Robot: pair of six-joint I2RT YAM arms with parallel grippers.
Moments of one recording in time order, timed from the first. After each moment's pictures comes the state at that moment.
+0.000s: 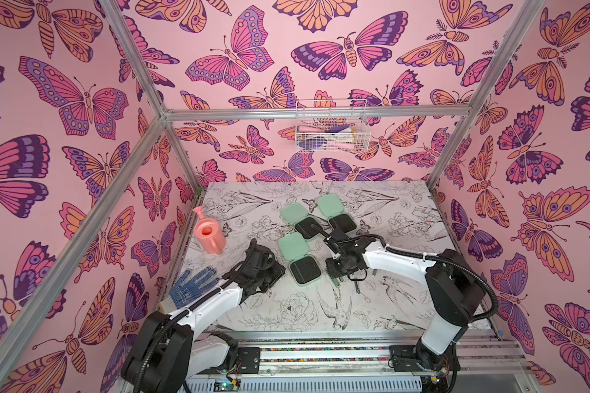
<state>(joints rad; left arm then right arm) -0.42 1.19 0.54 -0.21 0.18 -1.10 0.77 1.75 1.13 -0.62 0.01 0.48</state>
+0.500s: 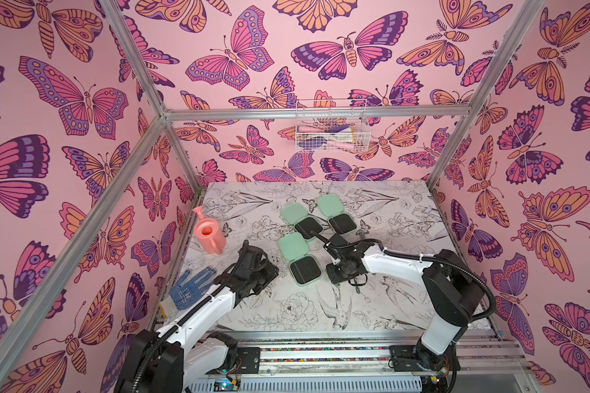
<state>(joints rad) -0.38 1.10 0.53 -0.31 0.16 -1.04 0.78 1.75 1.08 -0.60 0.02 0.48</state>
